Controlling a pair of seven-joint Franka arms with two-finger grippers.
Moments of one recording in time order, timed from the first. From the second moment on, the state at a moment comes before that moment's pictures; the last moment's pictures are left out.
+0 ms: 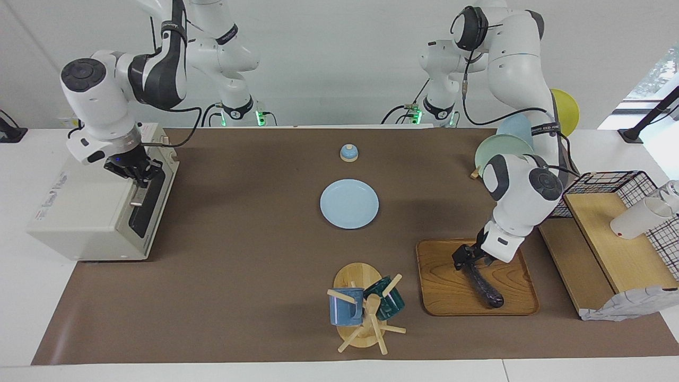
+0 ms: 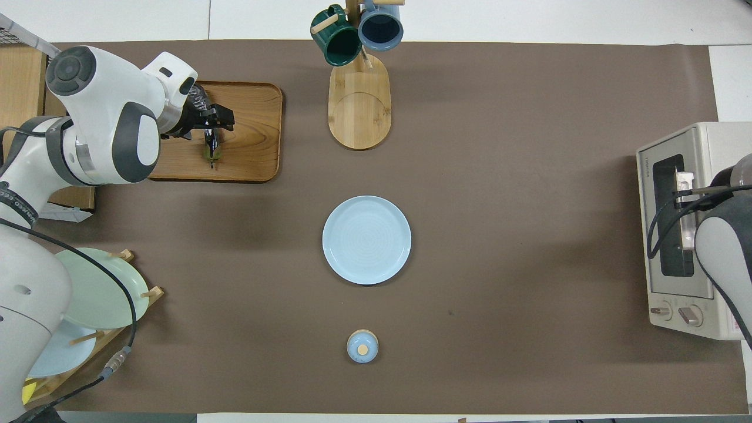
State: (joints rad) left arm -0.11 0.54 -0.06 -1.59 -0.10 2.25 -0.19; right arm -0.07 -0.04 -0.09 -2.02 -0.19 1.98 -0.09
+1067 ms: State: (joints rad) left arm -0.12 0.53 -0.05 -1.67 -0.06 2.35 -0.20; right arm 0.06 0.02 -0.05 -2.27 -0.03 2.34 0.01
